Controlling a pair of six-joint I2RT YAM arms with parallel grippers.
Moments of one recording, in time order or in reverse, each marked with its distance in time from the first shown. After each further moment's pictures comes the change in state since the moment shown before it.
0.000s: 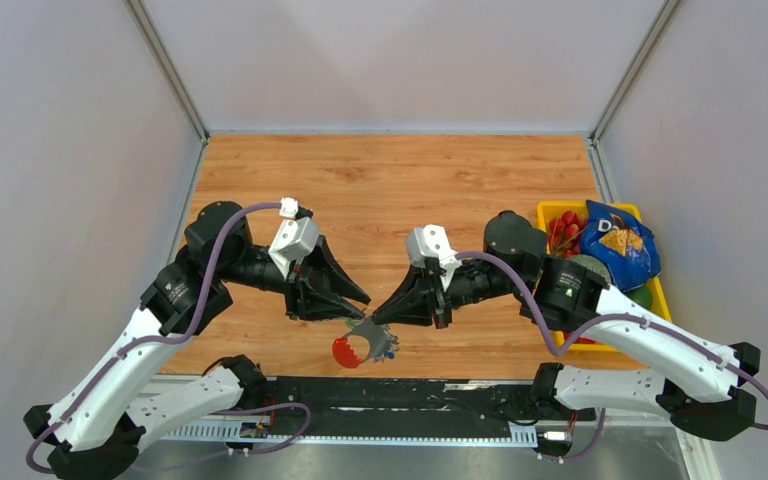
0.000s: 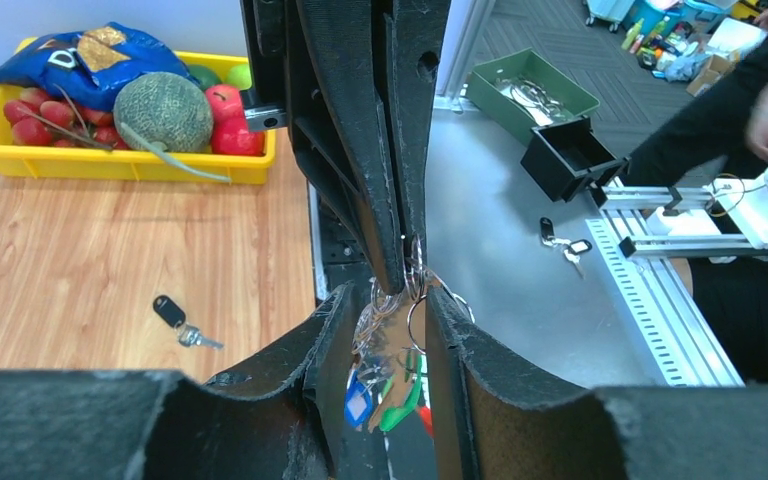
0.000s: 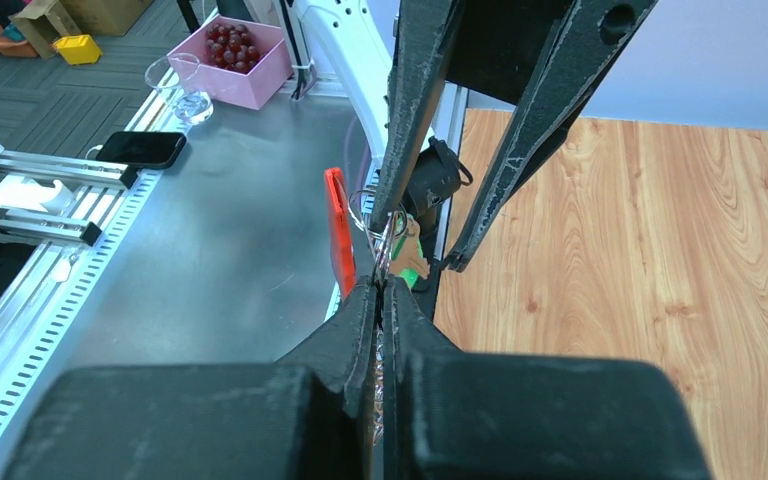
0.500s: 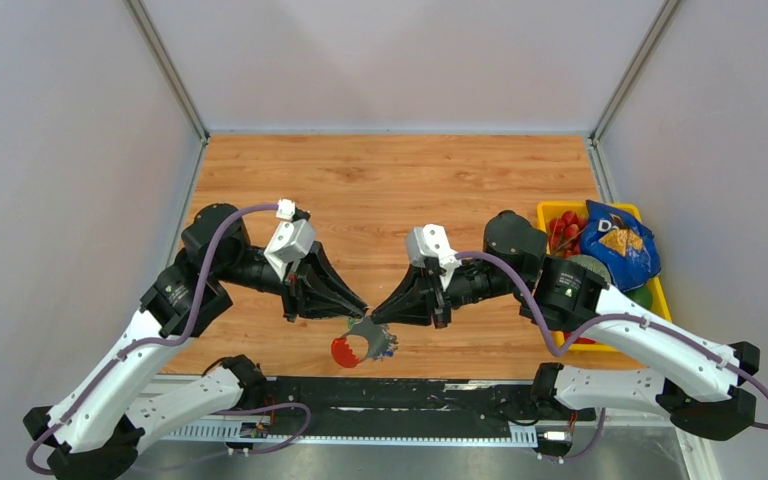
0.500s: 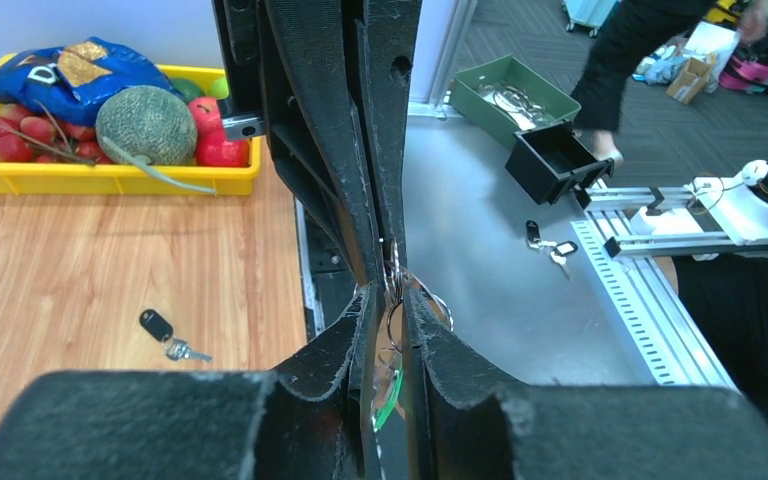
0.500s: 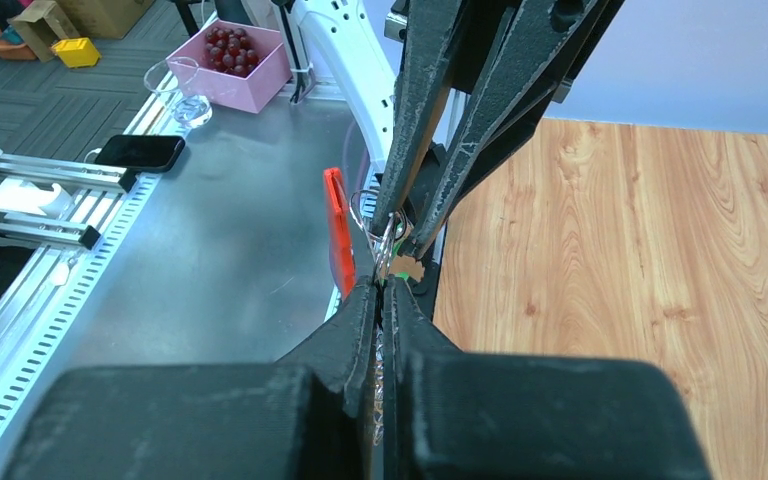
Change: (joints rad) left arm 0.000 -0.008 -0.017 0.043 0.030 -0.029; right arm 0.006 0.001 0.003 0.005 0.011 0.003
